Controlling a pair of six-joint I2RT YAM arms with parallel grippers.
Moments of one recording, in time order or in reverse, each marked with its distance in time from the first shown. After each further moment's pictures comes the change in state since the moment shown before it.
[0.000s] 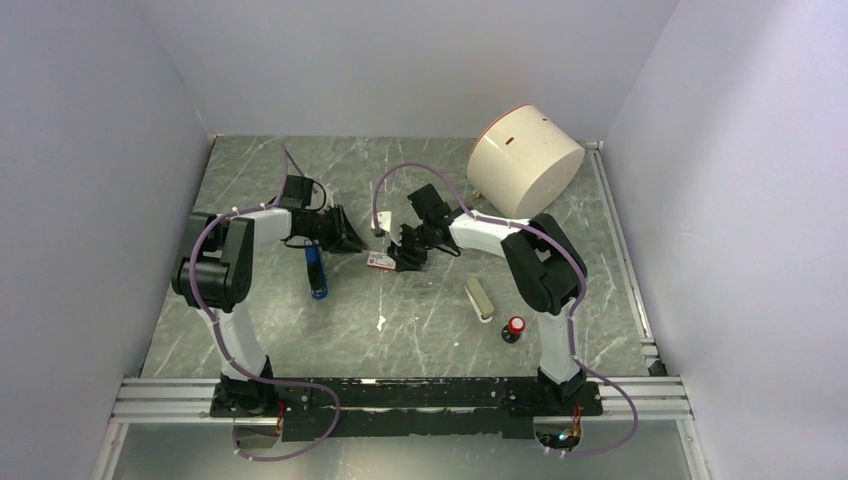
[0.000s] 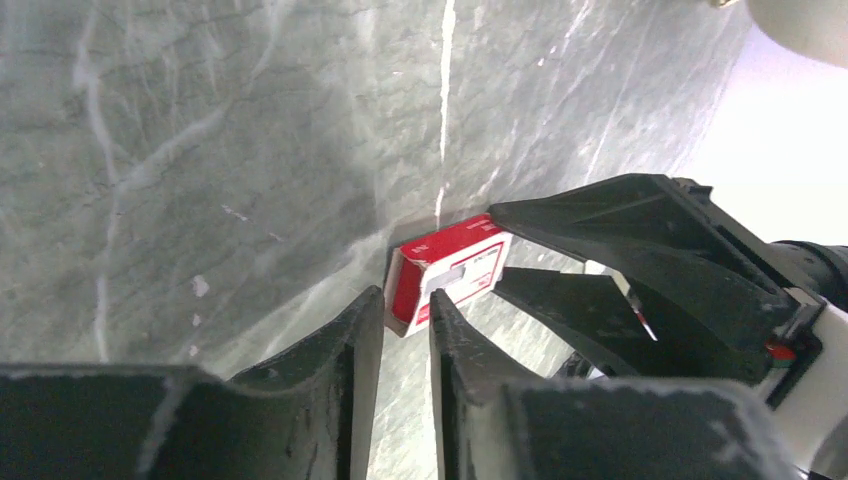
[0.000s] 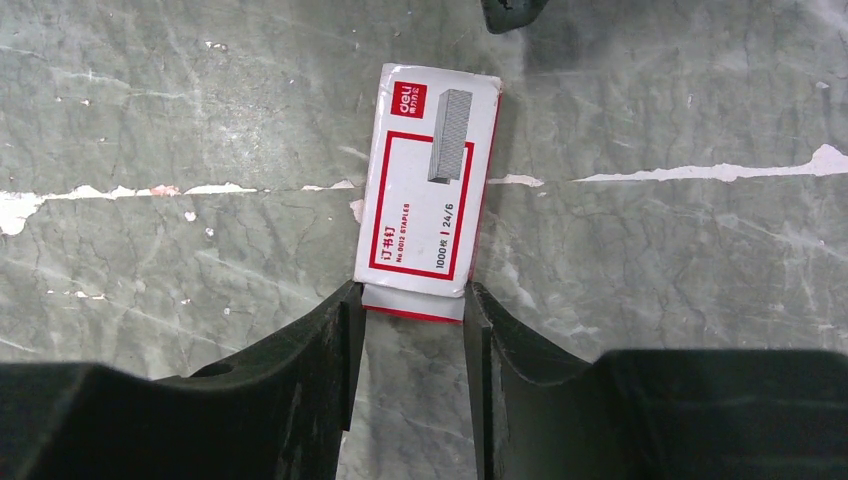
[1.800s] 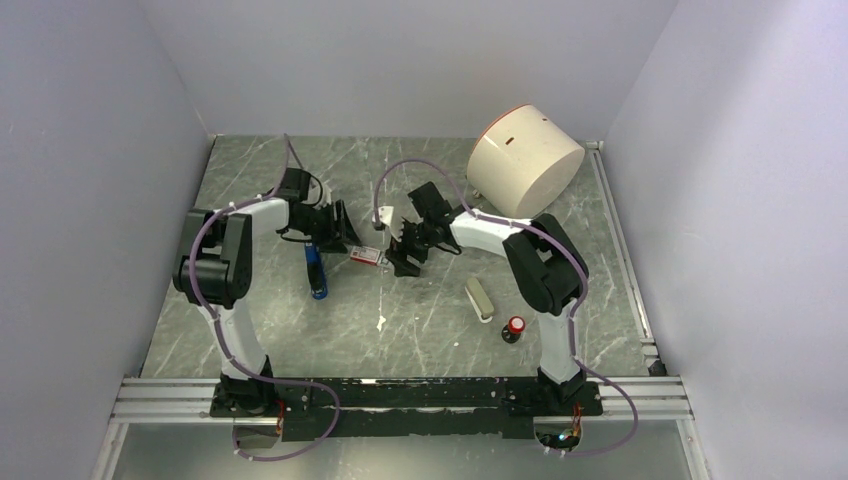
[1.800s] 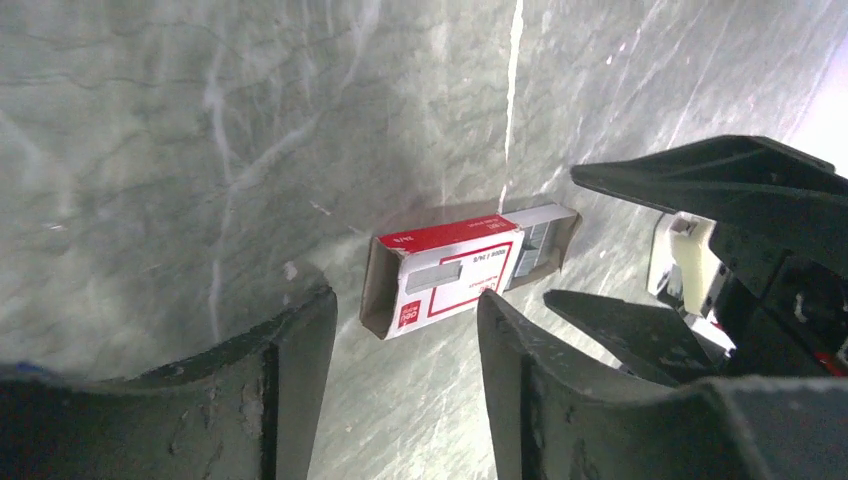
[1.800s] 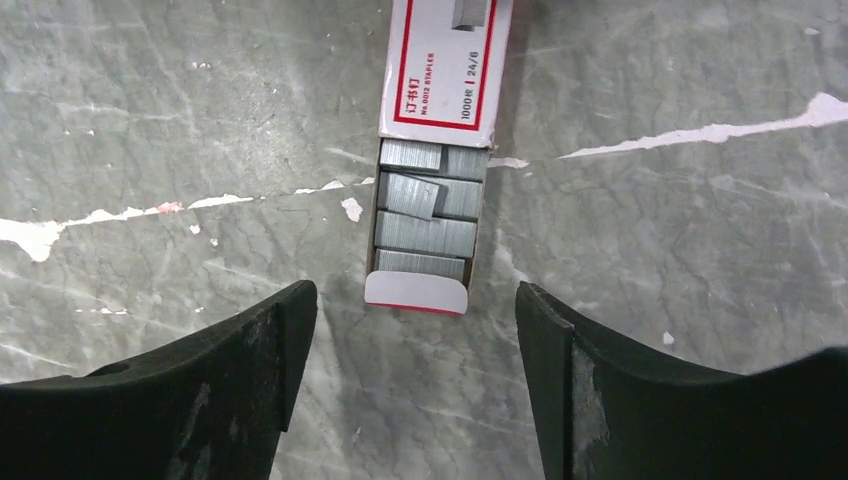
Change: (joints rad) left arm 0.024 0.026 0.090 -0.157 -0.053 0.160; right arm -0.002 -0.005 0.012 -0.010 0.020 0.089
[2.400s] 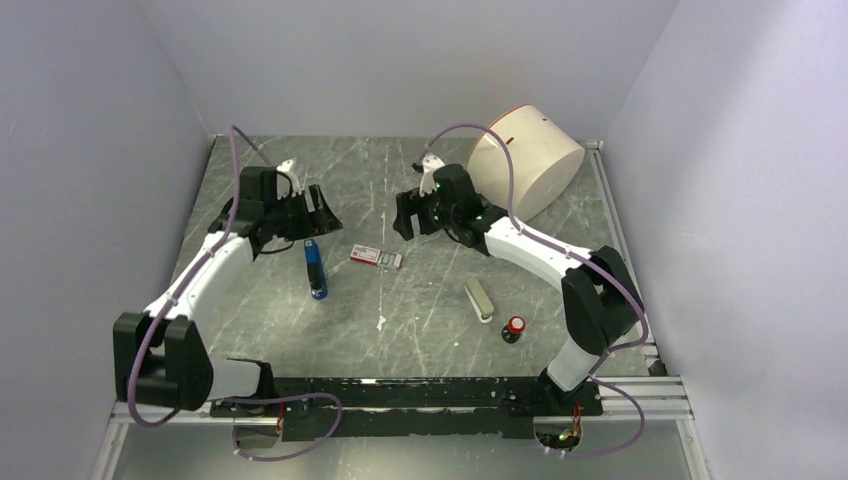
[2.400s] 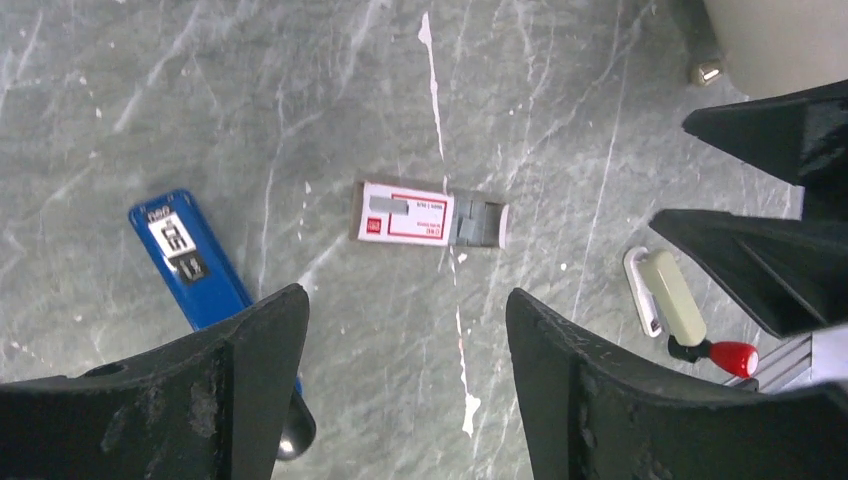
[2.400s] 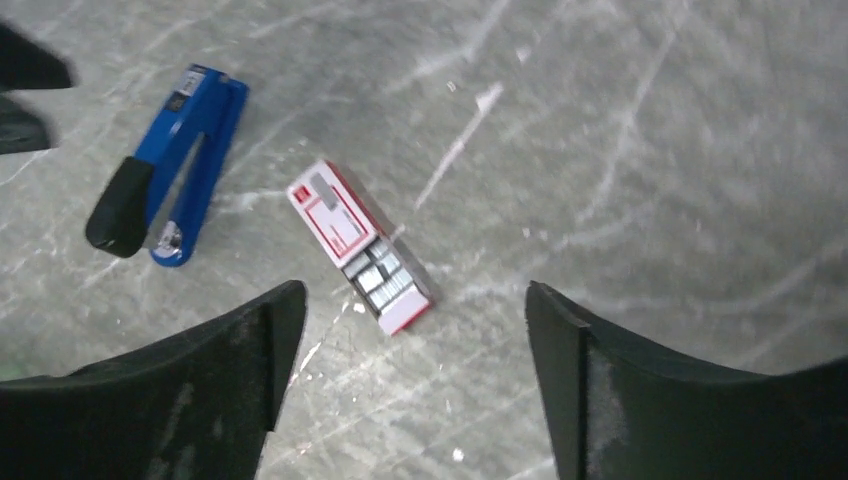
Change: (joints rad) left arm 0.006 -0.567 -0.161 -0.014 -0.268 -0.029; right arm -0.013 -0.350 -0.124 0.226 0.363 0.783
